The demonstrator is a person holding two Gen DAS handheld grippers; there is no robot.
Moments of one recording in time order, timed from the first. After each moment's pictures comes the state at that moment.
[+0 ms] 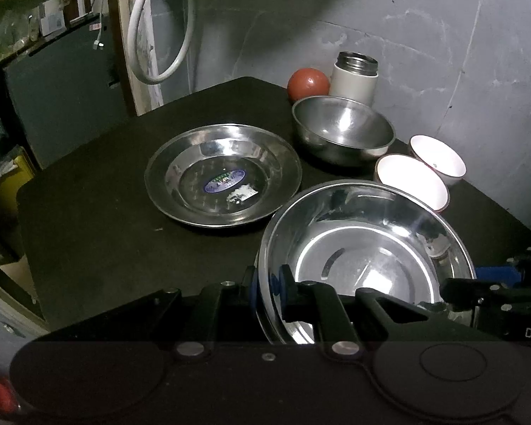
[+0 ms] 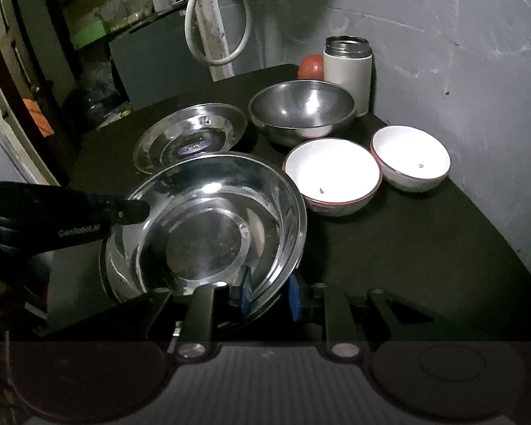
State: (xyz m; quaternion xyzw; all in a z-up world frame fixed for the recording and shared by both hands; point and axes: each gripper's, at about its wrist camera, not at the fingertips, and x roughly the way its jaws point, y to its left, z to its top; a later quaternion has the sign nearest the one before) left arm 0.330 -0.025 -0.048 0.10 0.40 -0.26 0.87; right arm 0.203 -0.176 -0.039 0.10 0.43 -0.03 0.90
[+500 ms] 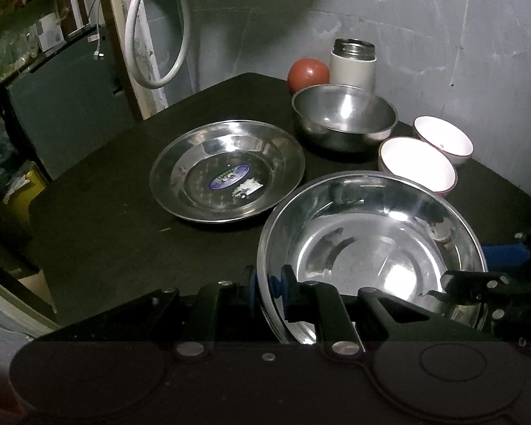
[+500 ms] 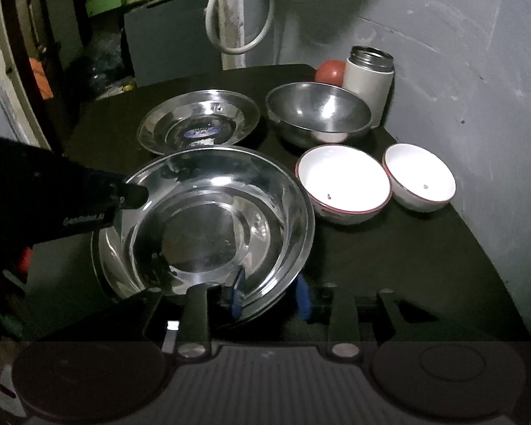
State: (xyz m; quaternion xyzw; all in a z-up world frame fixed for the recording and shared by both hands) left arm 0.323 -0.031 -0.049 0.15 0.39 -0.25 0.87; right arm 0.212 -0.154 -0.041 0.02 0.44 -0.03 0.90
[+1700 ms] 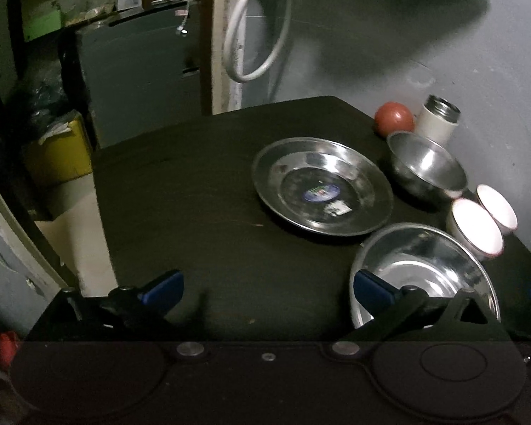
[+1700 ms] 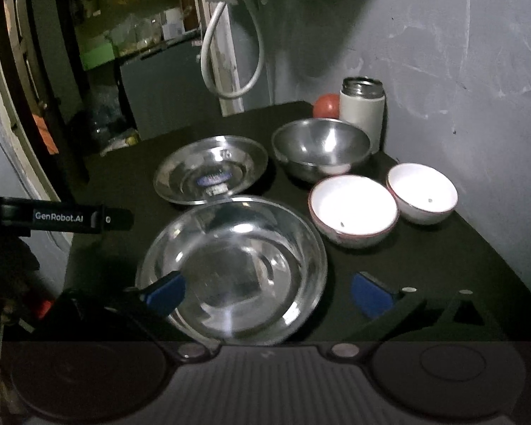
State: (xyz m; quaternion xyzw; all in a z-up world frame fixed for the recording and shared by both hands) left arm 0.349 0.045 -0.038 0.03 0.40 -0.17 0.90; right arm 0.202 -0.150 -0.027 0.09 0.37 -0.03 0.92
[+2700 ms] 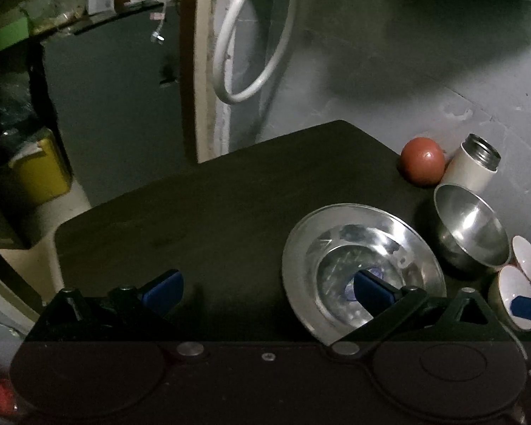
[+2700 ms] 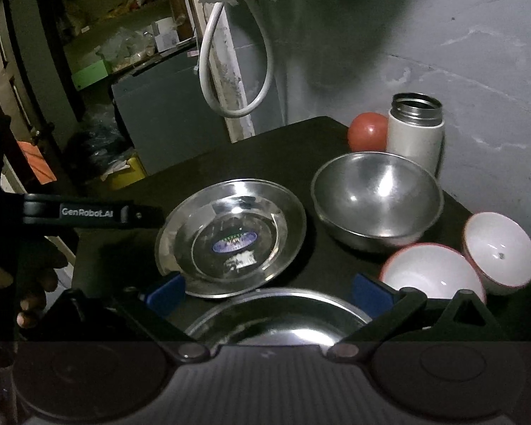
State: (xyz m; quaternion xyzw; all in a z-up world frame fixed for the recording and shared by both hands) left arm 0.480 0.035 -0.040 0.03 0.40 -0.22 0.89; right arm 0.313 -0.136 -0.033 0.13 0.36 -0.03 0.92
